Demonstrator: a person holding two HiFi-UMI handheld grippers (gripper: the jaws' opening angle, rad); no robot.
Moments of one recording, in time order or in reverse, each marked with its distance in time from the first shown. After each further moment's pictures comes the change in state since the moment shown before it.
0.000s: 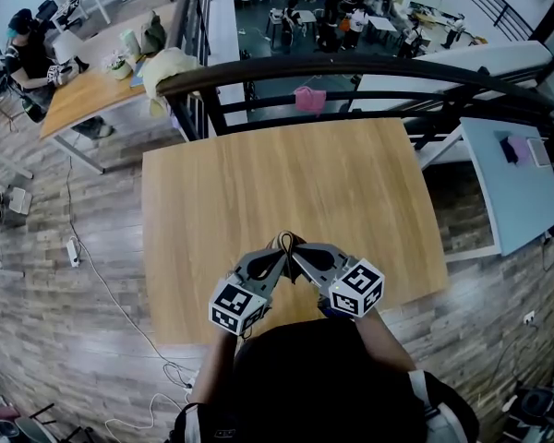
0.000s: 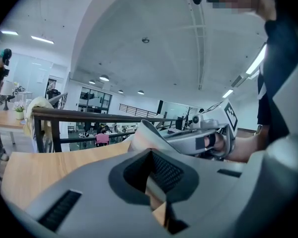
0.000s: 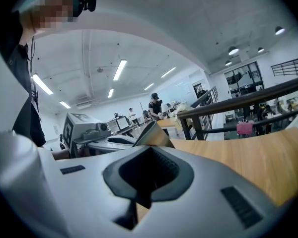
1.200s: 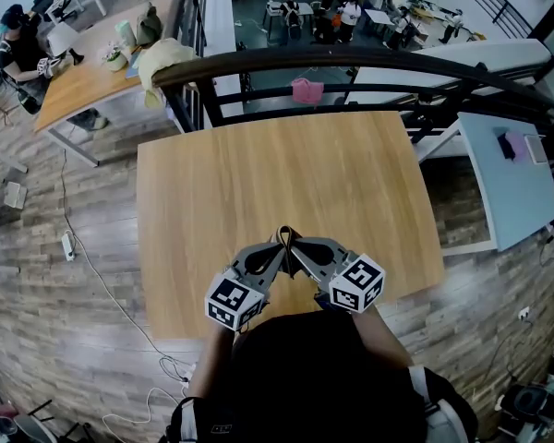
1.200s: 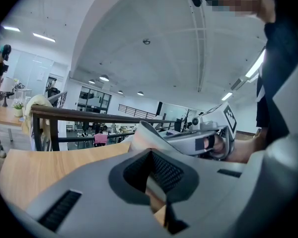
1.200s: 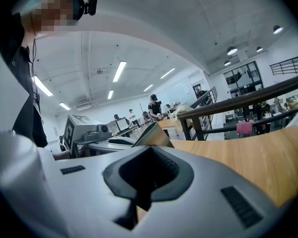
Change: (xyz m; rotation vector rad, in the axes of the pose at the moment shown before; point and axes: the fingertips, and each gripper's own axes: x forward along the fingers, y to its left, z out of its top) left arm -0.001 -0.002 0.002 -0.030 -0.017 -0.021; right arm -0.002 0.002 0.003 0.011 -0.017 0.000
